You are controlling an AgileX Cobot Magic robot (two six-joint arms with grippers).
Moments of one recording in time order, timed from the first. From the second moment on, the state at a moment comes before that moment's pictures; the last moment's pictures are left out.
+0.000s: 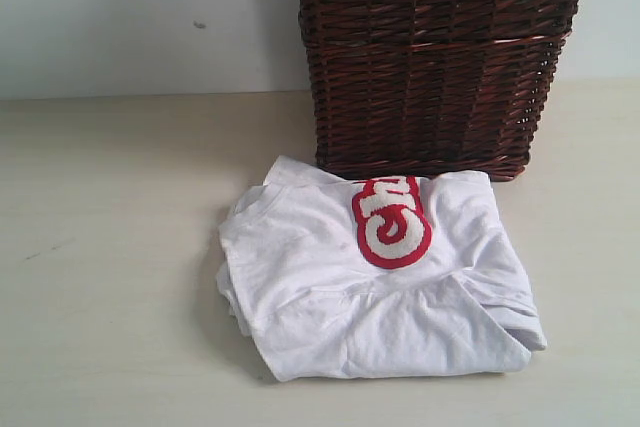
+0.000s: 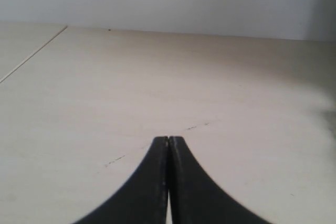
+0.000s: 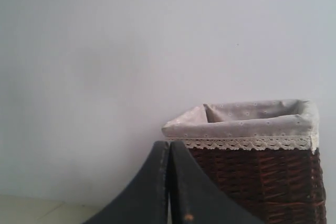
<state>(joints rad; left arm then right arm) 0.12 0.00 0.00 0.02 0.34 -0.03 0.34 0.00 -0.58 0.32 0.40 -0.09</state>
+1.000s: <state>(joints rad) 0.12 0.00 0.00 0.02 0.34 -0.03 0.33 0.00 -0.32 0.32 0.02 -0.08</state>
